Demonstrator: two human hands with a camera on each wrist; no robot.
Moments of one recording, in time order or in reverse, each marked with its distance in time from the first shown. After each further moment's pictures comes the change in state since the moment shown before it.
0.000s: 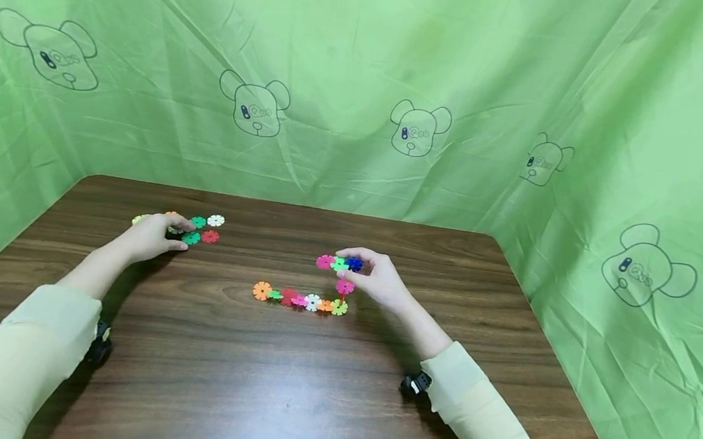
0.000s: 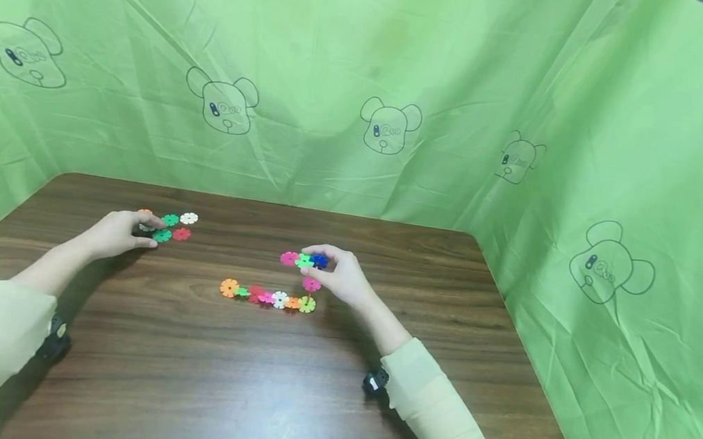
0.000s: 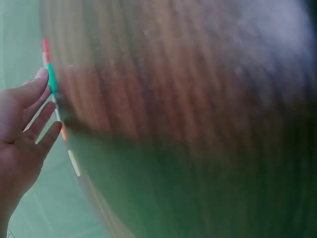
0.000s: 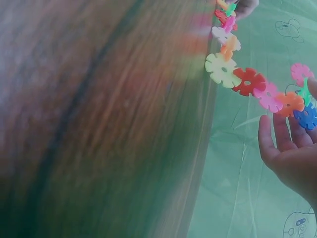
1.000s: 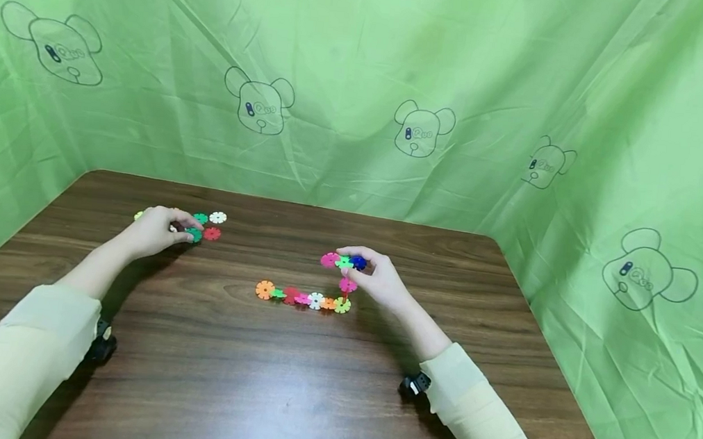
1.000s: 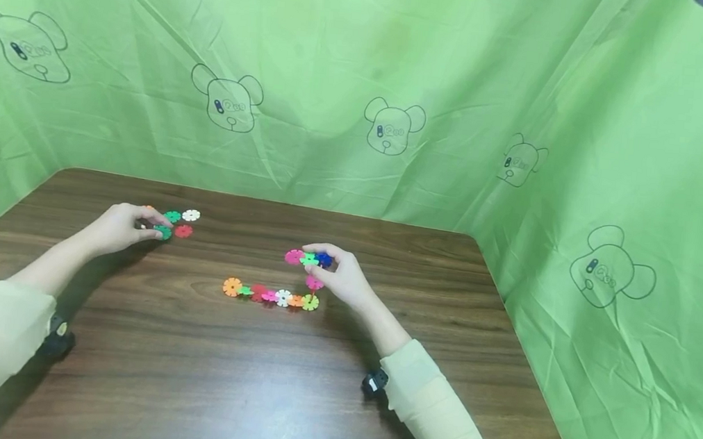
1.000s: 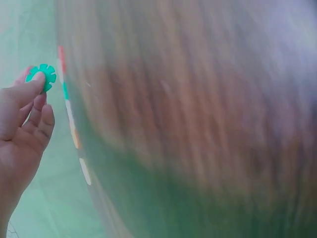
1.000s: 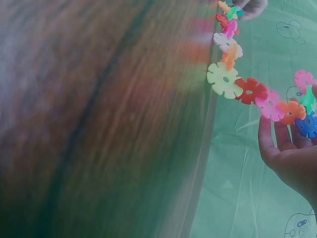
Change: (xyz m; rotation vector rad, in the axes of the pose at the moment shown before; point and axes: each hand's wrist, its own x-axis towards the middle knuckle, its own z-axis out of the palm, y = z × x) left_hand -0.007 0.011 -0.001 -0.042 0.110 0.075; right_hand -0.008 -0.027 -0.001 0.077 -0.057 0.015
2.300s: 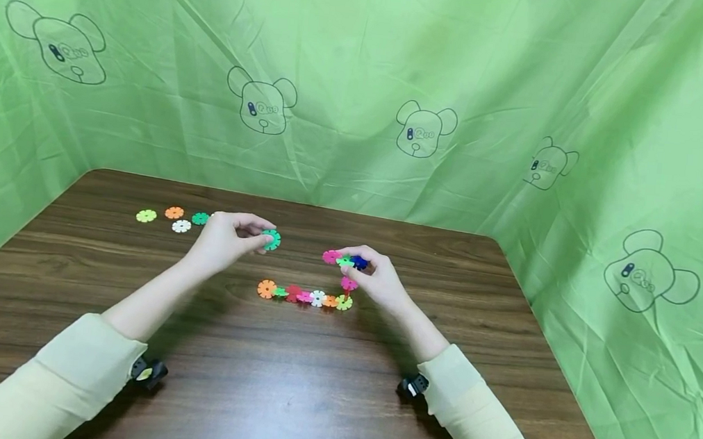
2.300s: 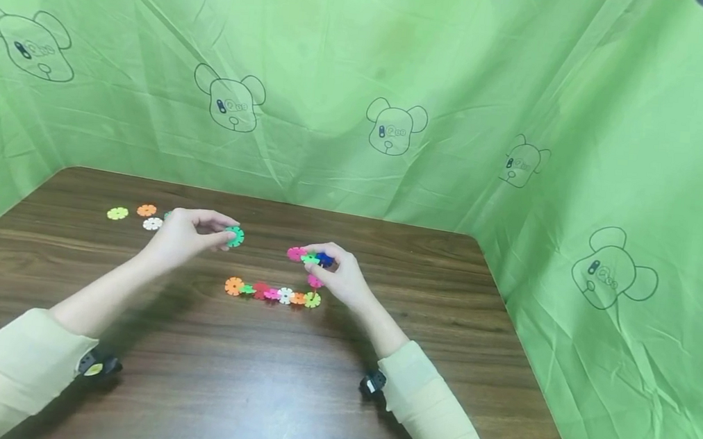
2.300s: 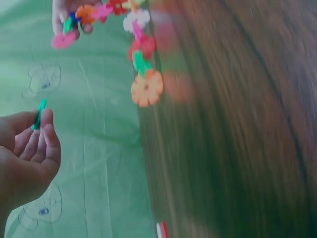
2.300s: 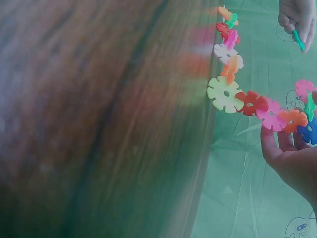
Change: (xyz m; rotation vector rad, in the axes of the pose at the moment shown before) left_hand 0.004 0.165 0.028 -0.493 0.131 -0.055; right_hand 0.000 0.002 0.005 0.028 0.044 -0.095
